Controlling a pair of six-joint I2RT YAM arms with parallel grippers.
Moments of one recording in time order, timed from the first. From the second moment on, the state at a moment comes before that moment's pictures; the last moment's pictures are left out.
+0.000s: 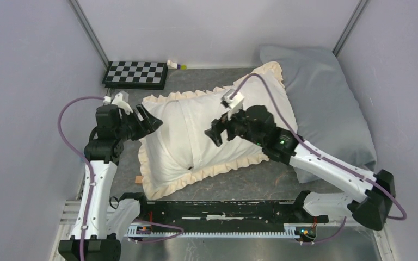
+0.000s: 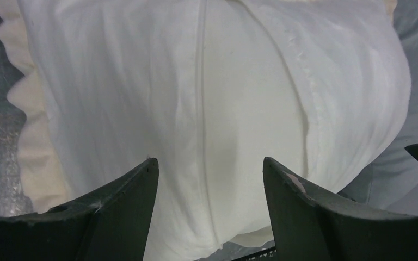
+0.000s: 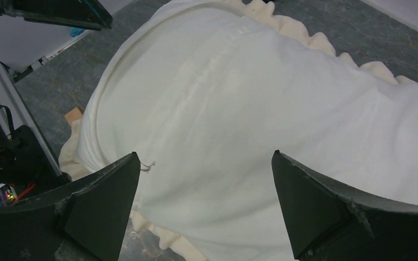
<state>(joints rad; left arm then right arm) 0.02 0.86 0.99 -0.68 0.32 -0.46 0.86 1.16 1.02 -0.10 -0.03 0.12</state>
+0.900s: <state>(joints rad) 0.02 0.90 0.69 -0.56 0.07 -0.72 0.89 1.41 1.08 -0.14 0.52 0.08</state>
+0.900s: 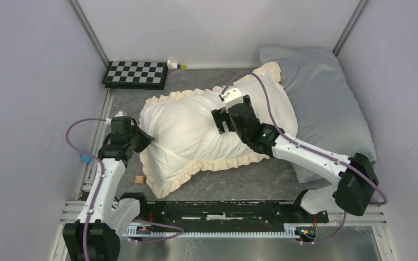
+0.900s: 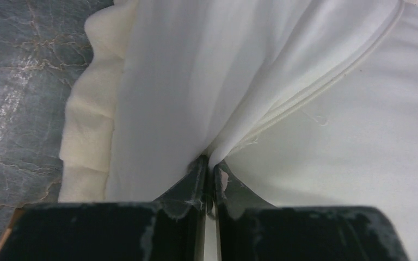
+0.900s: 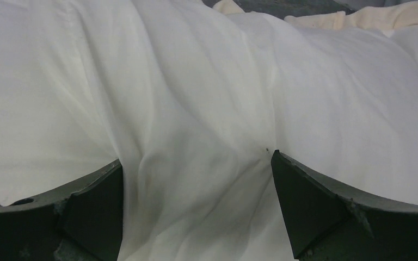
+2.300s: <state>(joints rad) 0.02 0.76 0.72 -0.66 0.09 -0.68 1.07 1.82 1.44 -0.16 0.10 -0.24</state>
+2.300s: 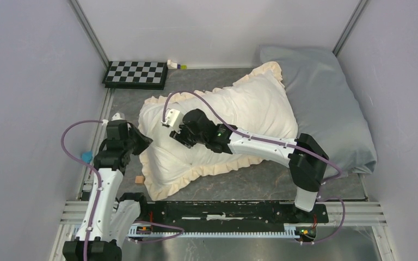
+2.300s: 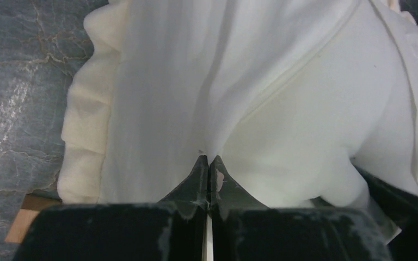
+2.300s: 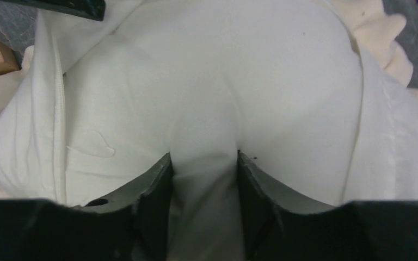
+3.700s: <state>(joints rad) 0.01 0.88 0.47 -0.32 0.31 -0.80 0.72 1.32 1.13 -0.15 -0.27 -0.05</state>
